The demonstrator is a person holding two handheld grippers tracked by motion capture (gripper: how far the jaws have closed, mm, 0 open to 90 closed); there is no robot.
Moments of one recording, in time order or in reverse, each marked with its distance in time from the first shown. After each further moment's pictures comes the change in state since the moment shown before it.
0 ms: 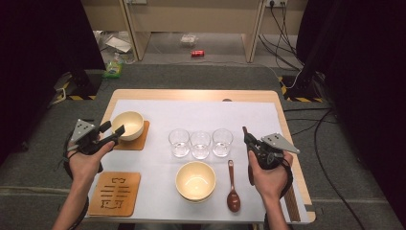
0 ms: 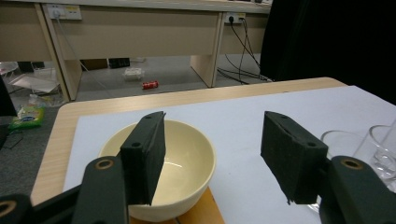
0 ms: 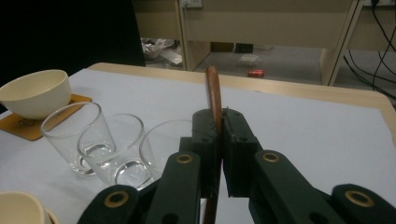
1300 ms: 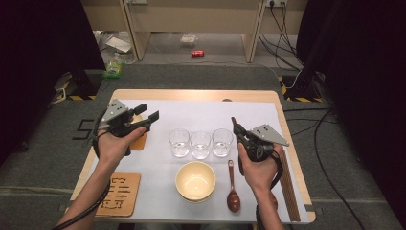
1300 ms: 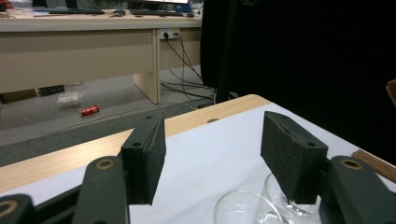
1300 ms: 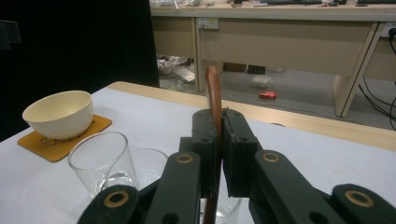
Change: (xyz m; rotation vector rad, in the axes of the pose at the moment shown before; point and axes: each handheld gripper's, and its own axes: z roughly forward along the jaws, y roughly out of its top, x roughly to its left) left arm -0.084 0.062 0.042 -0.028 -0.250 0.078; right arm 0.024 0.024 0.014 -0.066 0.050 -0.045
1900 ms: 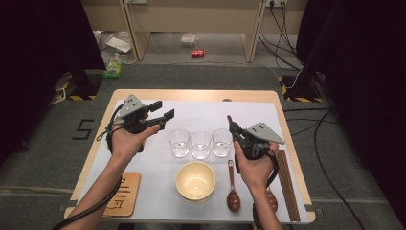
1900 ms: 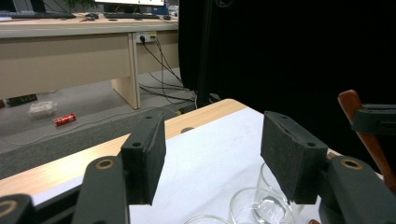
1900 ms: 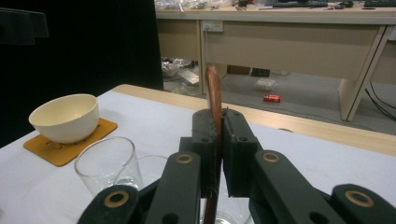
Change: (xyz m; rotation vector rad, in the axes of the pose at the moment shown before) left arm -0.028 0.014 0.022 -0.003 -0.076 0.022; right arm 0.007 0.003 0.008 -0.012 0.016 -0.006
